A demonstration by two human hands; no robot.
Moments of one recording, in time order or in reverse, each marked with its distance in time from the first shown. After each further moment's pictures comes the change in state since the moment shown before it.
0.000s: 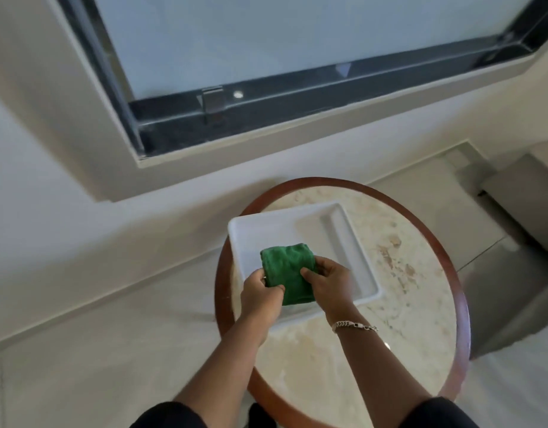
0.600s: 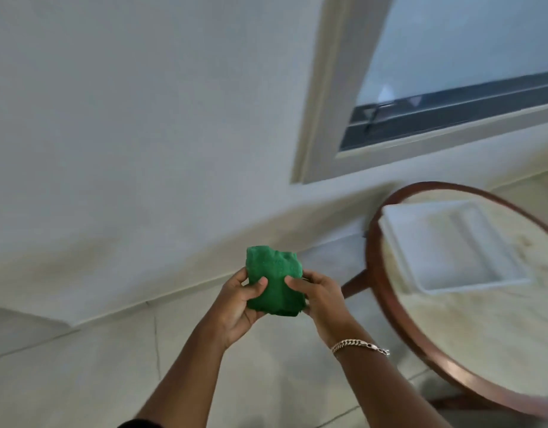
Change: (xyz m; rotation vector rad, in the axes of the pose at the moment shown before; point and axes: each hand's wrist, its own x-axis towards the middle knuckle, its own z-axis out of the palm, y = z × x) left_hand -0.081 -0.094 -0.417 -0.671 -0.274 0.025; right_hand -0.270 -0.042 0.296 0.348 -0.488 0.082
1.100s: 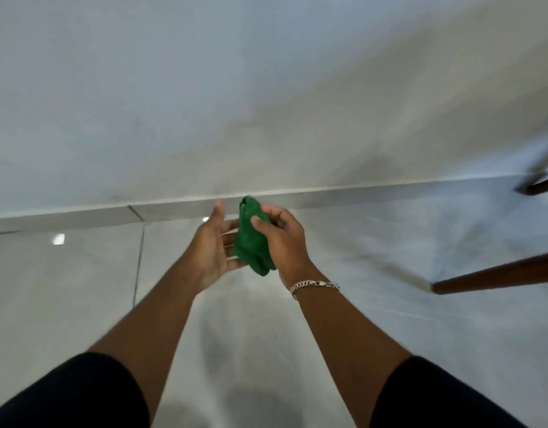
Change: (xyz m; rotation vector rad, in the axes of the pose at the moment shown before) left_hand 0.282 -0.188 -0.386 0.123 0.256 0.055; right_hand 0.350 0.392 0.111 -0.149 -0.110 -0.145
